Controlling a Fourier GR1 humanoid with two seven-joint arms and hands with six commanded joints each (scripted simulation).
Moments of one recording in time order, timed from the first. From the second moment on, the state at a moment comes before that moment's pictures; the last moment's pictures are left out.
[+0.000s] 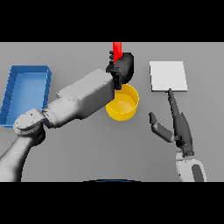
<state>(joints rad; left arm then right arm) -1.34 0.11 -1.14 -0.61 -1.44 -0.33 -0.14 0.09 -0.05 0.13 -1.69 0.28 -0.06 -0.16</state>
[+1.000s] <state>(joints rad) -1.50 0.46 -0.36 -0.27 -0.85 -0.13 0.08 0.09 -0.04 0.14 -1.67 0.25 -0.05 -0.17</state>
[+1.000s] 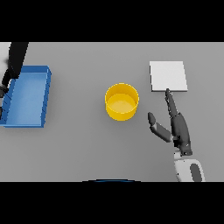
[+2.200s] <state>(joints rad) -0.57 0.48 -0.02 -1.08 -0.31 0.23 0.53 0.08 -0.06 0.15 -1.66 0.29 -0.06 -0.17</state>
